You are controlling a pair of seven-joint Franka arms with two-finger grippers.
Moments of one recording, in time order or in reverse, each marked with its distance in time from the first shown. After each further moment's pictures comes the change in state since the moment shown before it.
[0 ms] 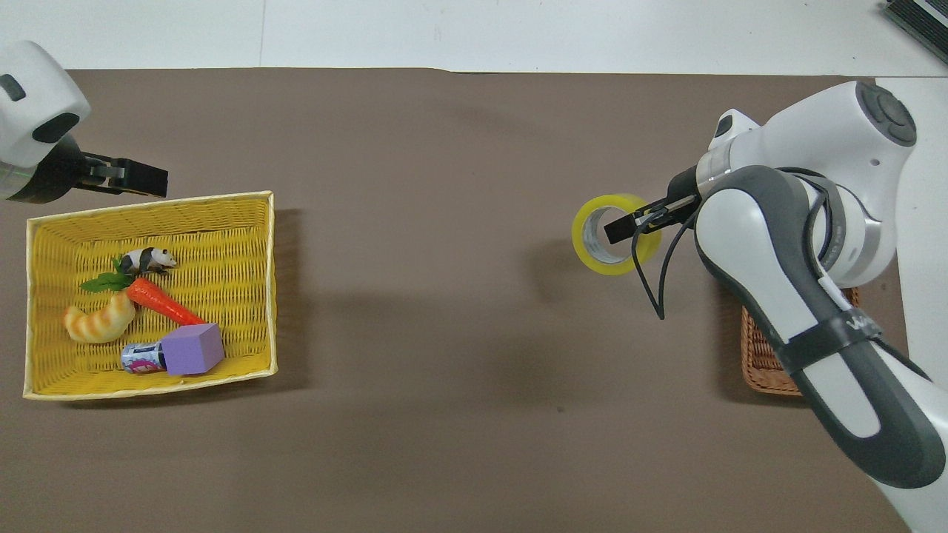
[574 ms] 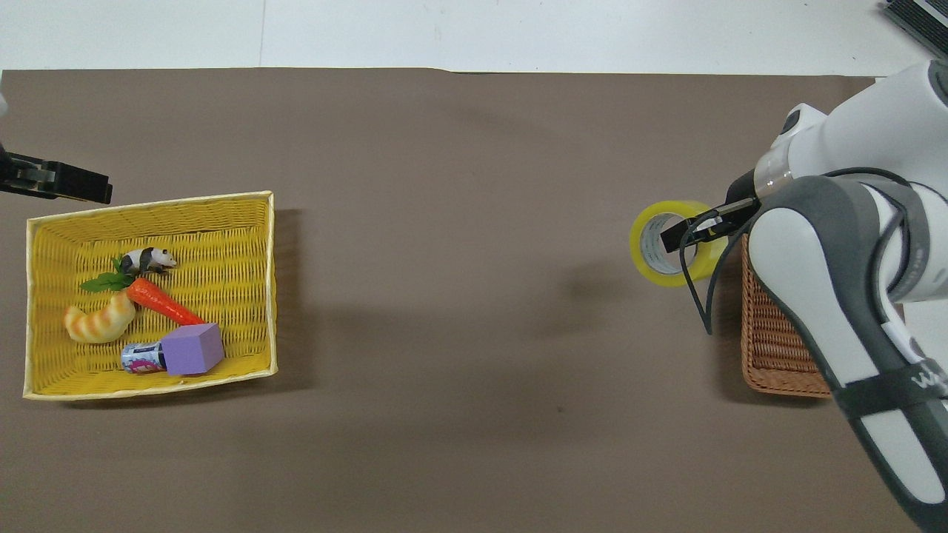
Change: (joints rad) left arm 0.055 -0.017 0.004 0.050 0.002 -0.078 0.086; right arm -0.023 -0.112 -0.008 0.017 -0.184 -0.167 0.217
